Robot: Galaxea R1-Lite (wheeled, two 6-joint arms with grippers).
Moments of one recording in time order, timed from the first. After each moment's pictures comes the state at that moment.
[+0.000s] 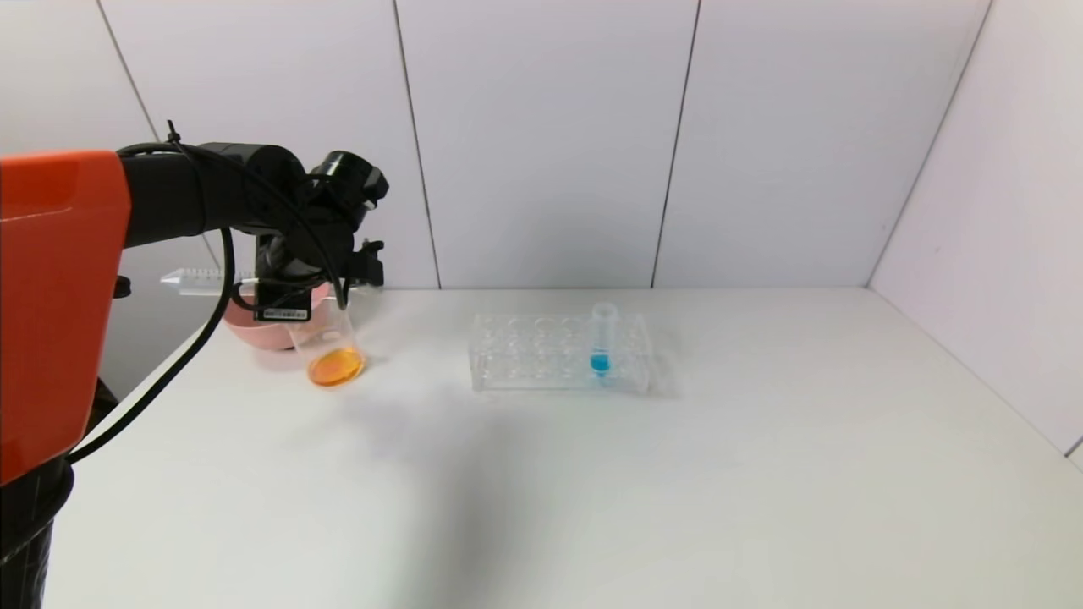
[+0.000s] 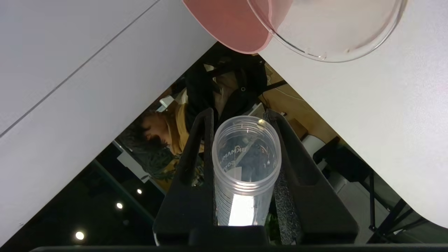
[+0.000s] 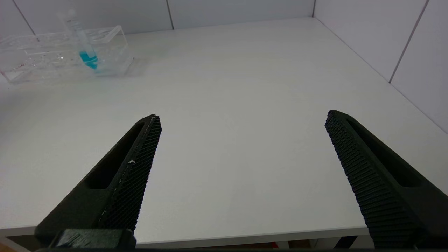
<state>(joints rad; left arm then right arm) -0.23 2.18 -2.02 0.82 0.88 1.12 0.00 0.00 0.00 0.00 -0.04 0.09</state>
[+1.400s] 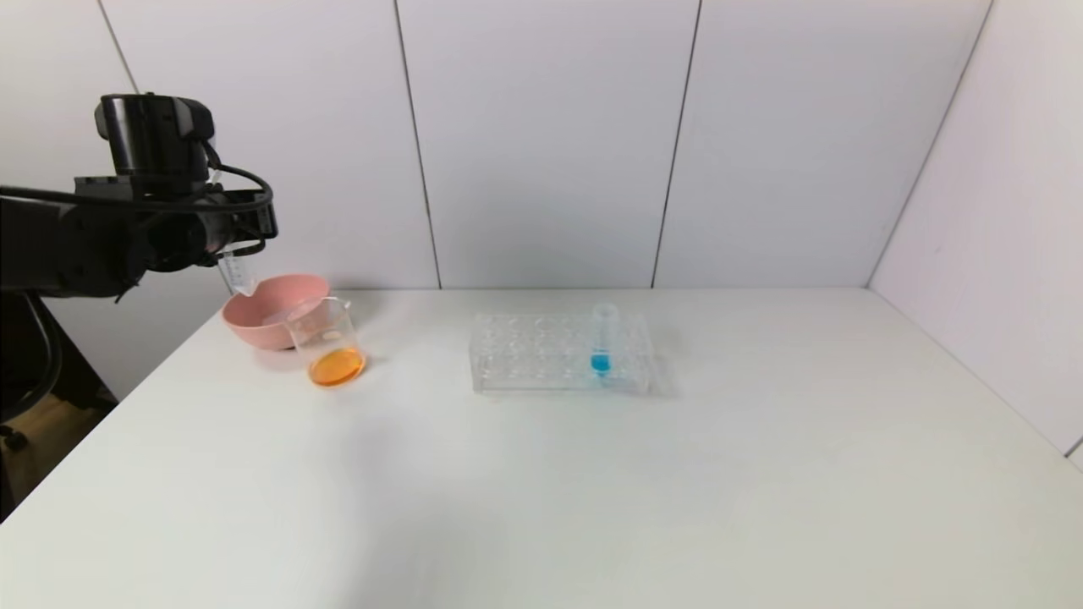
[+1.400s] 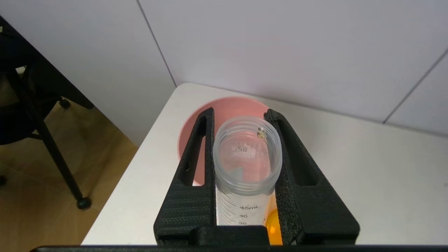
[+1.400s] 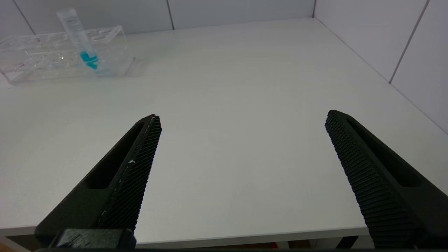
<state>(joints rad) -0.05 1.83 -1.35 -0.31 0.43 -0.06 0.00 0.00 0.00 0.00 -0.04 0.09</state>
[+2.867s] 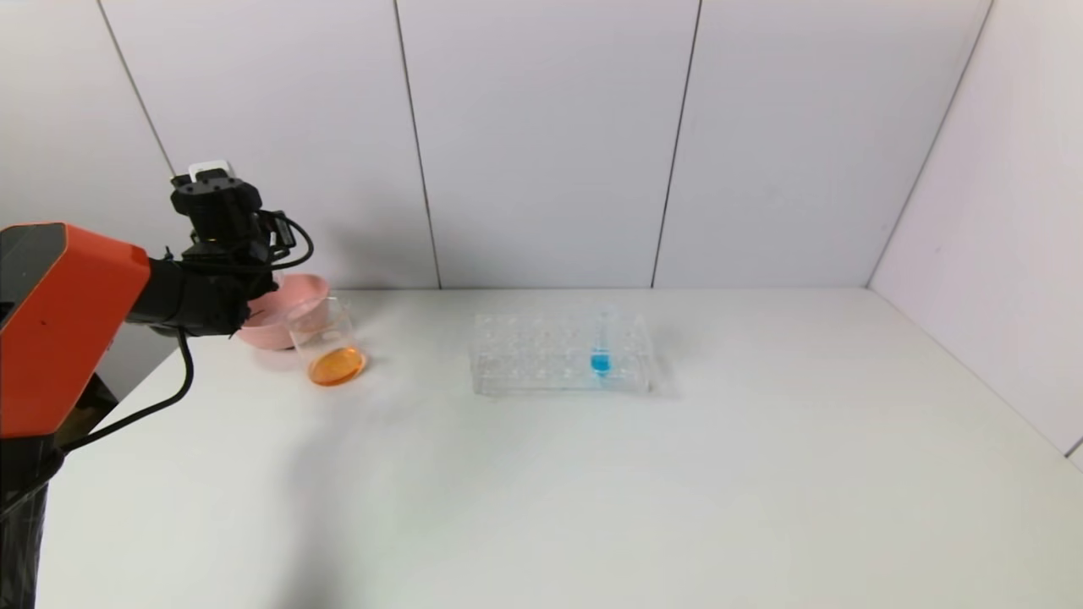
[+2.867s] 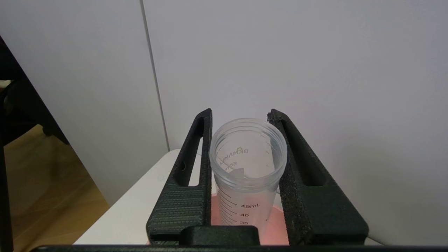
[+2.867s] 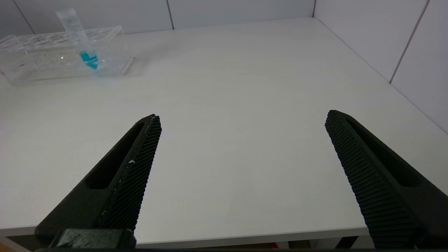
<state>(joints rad) 0.07 2.31 -1.59 -0.80 0.43 -0.08 0.00 0.00 0.00 0.00 -0.04 0.09</state>
